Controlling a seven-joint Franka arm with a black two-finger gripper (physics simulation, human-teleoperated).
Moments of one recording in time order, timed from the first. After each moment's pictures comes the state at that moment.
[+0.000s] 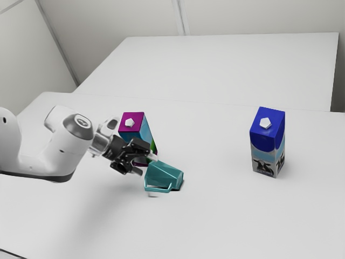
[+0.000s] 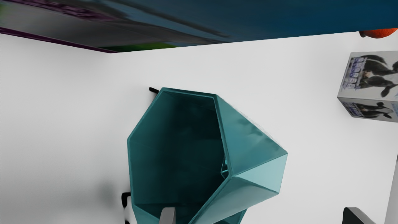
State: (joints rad) arm -0.18 -0.09 0.17 -2.48 -1.04 2.35 0.47
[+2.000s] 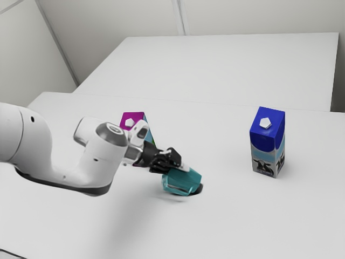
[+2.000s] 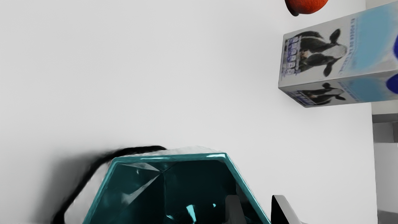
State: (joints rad) arm -0.21 -0.02 -0.06 -2.45 -1.40 2.53 0.75
